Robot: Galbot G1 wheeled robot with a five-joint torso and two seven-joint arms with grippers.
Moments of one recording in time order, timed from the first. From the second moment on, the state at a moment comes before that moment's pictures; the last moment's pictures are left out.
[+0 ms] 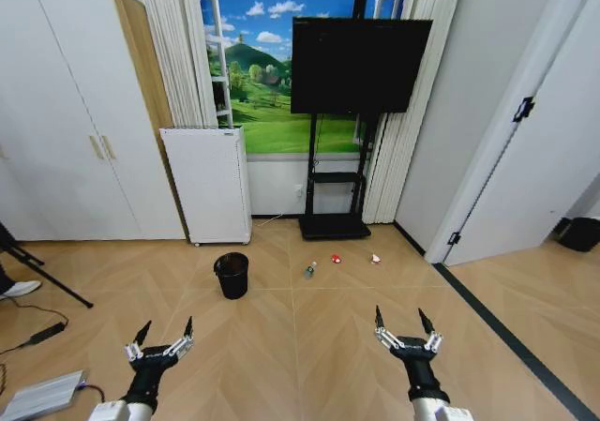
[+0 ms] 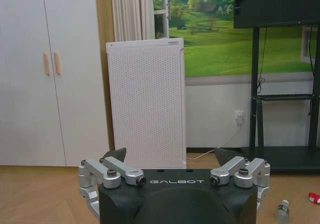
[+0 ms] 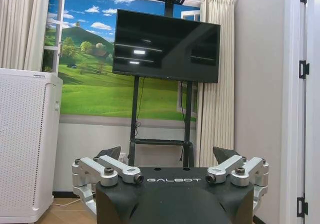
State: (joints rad) left arm 1.86 -1.53 -0.78 -2.35 -0.16 0.09 0.03; right arm -1.83 1.52 0.62 2.24 0.02 0.22 0.09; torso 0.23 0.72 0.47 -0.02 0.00
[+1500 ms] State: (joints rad) left arm 1.88 -1.53 -0.79 -2.36 -0.14 0.08 0.03; right arm -1.80 1.52 0.63 2.22 0.06 0.20 0.09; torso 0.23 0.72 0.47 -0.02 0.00
